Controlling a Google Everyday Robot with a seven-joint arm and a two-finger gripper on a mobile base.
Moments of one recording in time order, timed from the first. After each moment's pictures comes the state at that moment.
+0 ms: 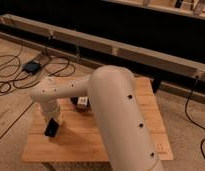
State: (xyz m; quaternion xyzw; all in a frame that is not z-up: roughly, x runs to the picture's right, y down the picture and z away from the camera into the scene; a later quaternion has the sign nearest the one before) arm -0.265 0.188 0.806 -0.27 -0.30 -0.62 0.67
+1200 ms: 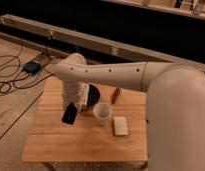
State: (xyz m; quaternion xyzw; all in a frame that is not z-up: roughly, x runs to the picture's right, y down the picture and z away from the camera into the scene) arm -0.129 0.105 0.720 -0.24 -0.30 -0.60 0.70
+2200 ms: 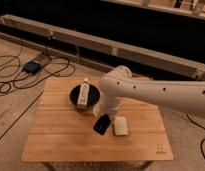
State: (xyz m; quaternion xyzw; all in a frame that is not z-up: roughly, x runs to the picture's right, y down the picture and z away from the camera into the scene) arm 0.037 0.158 0.696 -0.28 -0.24 -0.48 0.80
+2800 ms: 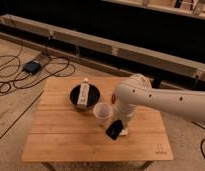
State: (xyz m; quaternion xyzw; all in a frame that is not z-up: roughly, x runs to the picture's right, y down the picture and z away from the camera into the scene) arm 0.096 0.184 0.712 -0.30 -0.21 -0.45 0.82
